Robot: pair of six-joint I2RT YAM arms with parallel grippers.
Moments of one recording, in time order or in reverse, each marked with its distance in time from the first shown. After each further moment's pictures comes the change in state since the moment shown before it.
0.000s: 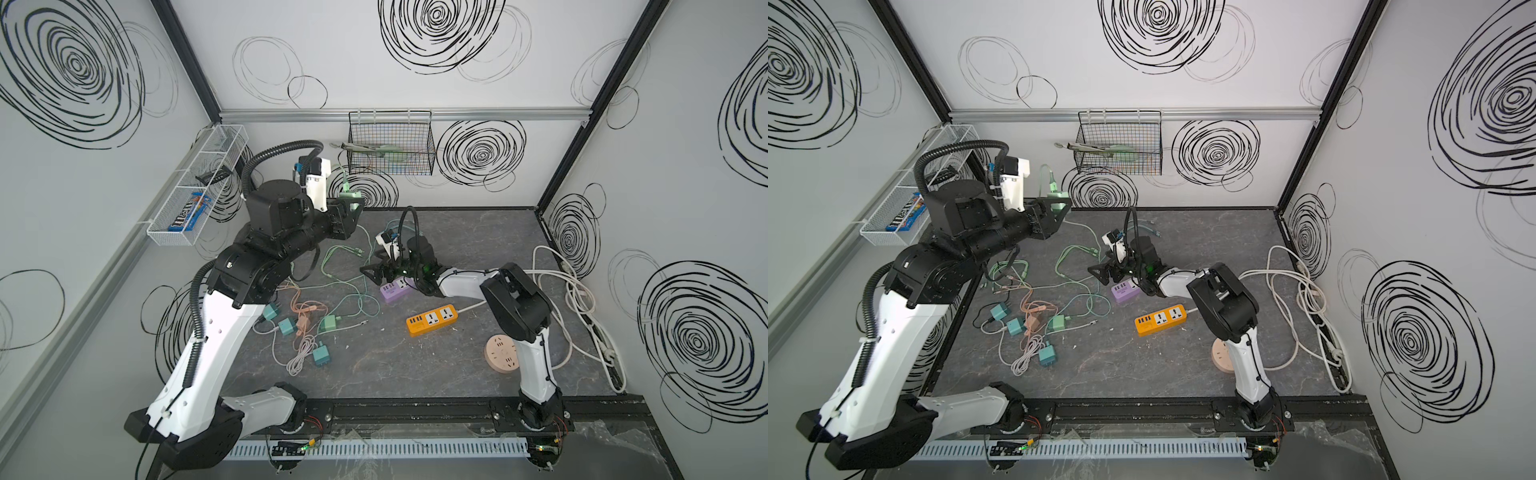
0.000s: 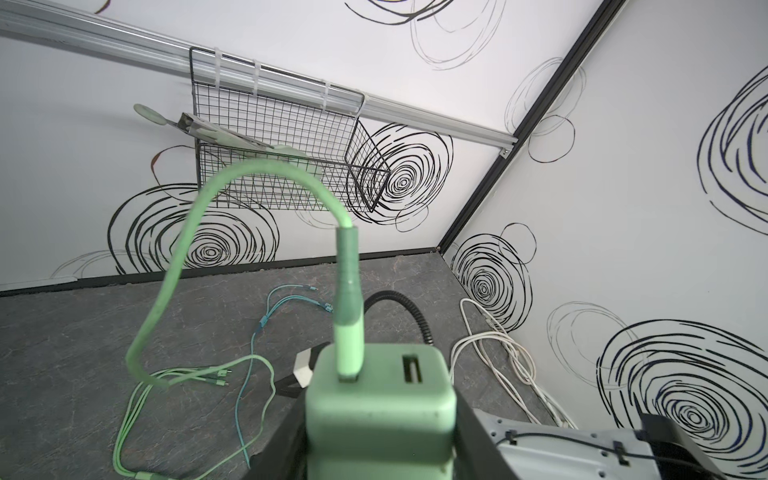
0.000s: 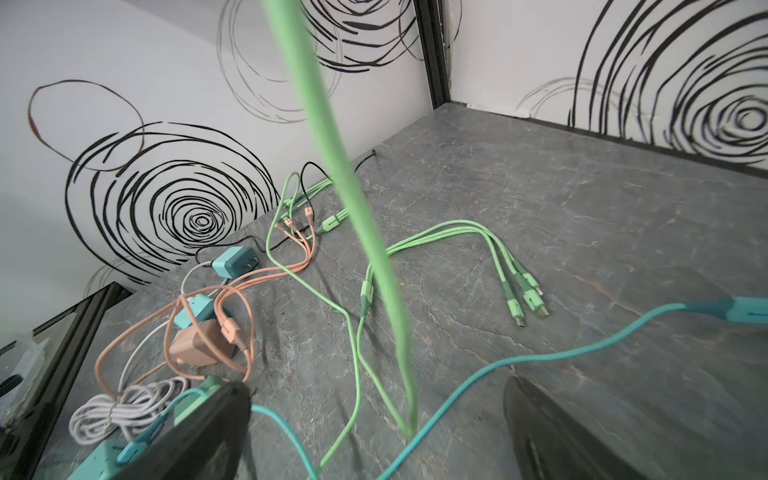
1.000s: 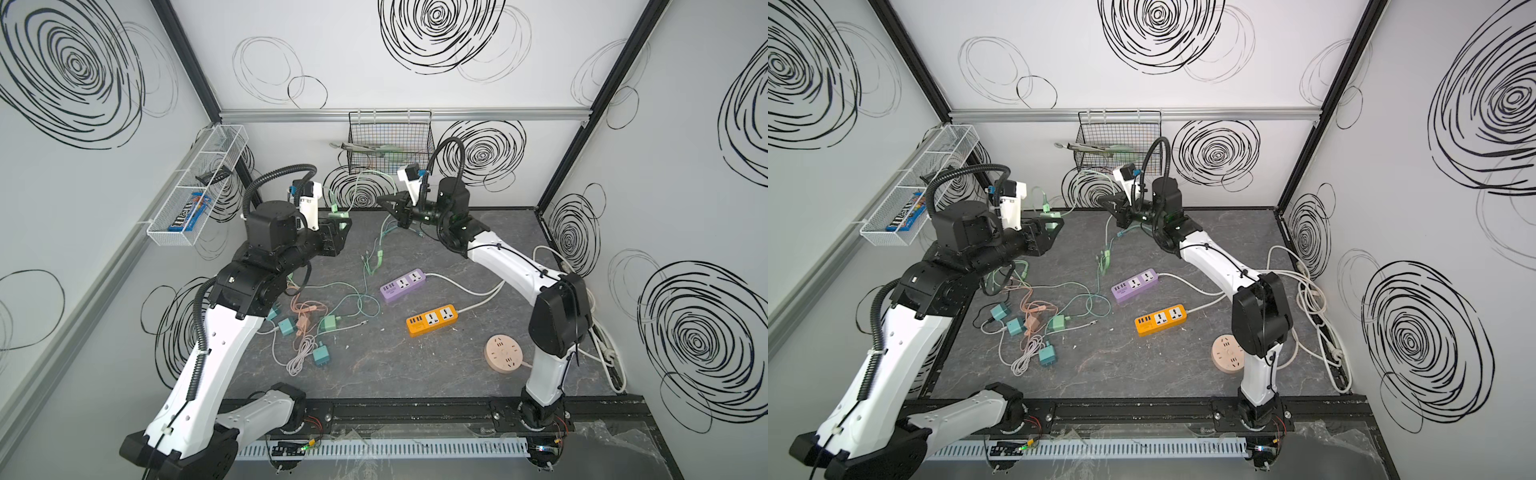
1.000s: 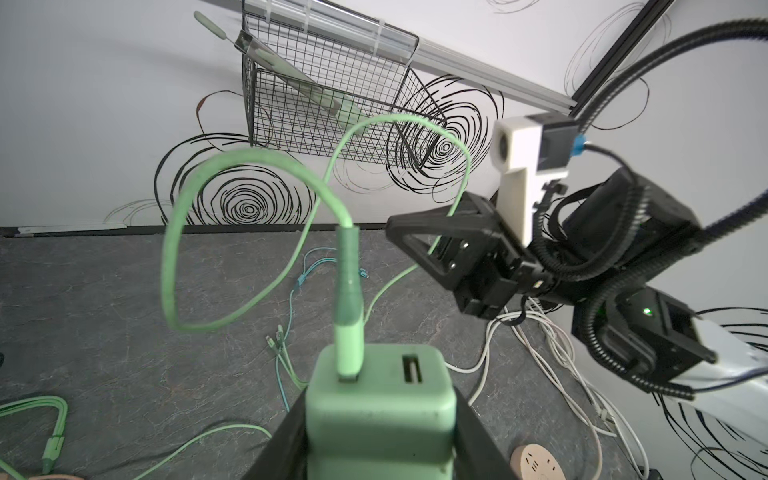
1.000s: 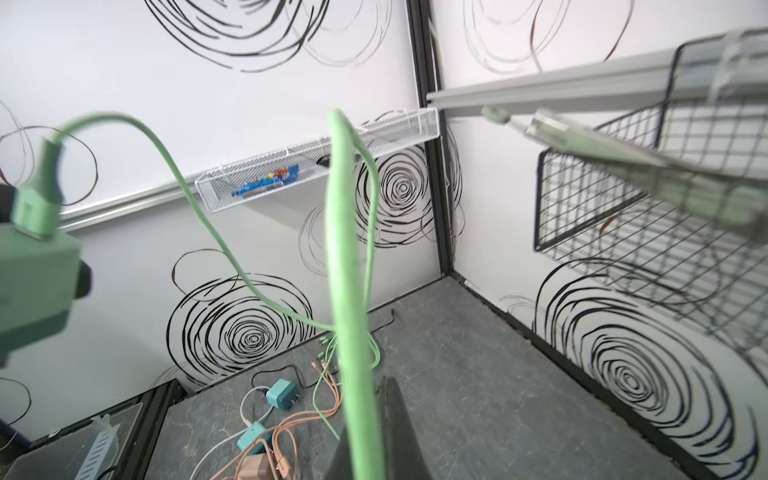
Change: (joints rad) left arm 0.094 -0.113 -0.249 0.048 0.037 0.029; right arm -0.164 -0.321 0.334 -0.356 -0.179 -0.009
